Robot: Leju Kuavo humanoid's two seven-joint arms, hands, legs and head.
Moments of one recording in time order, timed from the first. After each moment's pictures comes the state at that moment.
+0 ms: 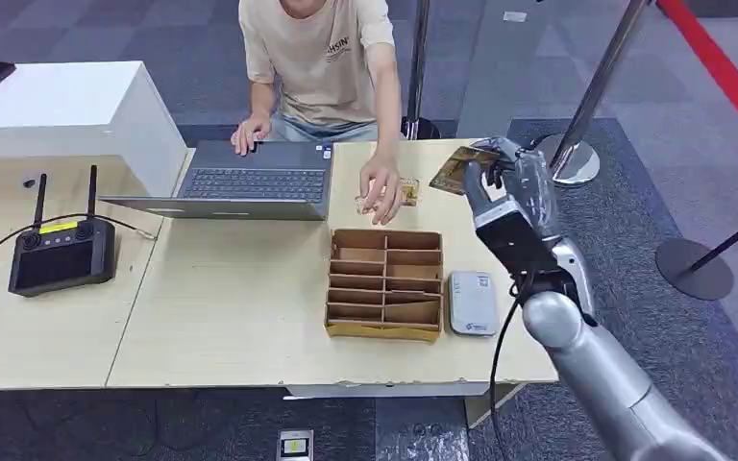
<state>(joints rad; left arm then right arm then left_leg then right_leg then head) -0.10 0.03 -0.84 -0.21 1.27 0.49 -0.11 -0.53 -0.32 0.51 -1.57 0.41 -0.54 -0.01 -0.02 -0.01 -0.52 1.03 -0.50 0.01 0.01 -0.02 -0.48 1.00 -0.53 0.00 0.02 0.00</state>
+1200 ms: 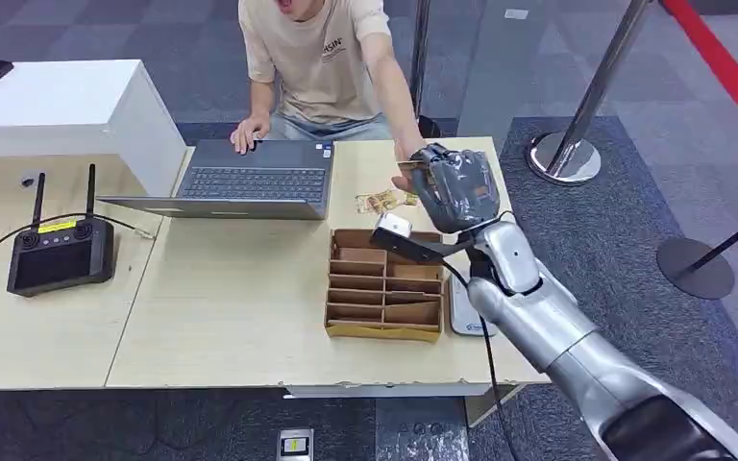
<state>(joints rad) -0.11 0.02 -0.91 -0.21 1.24 0.46 -0.09 -0.75 -0.22 0.74 -1.10 0.96 -0.69 0.13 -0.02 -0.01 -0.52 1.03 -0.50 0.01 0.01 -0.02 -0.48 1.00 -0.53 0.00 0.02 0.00</state>
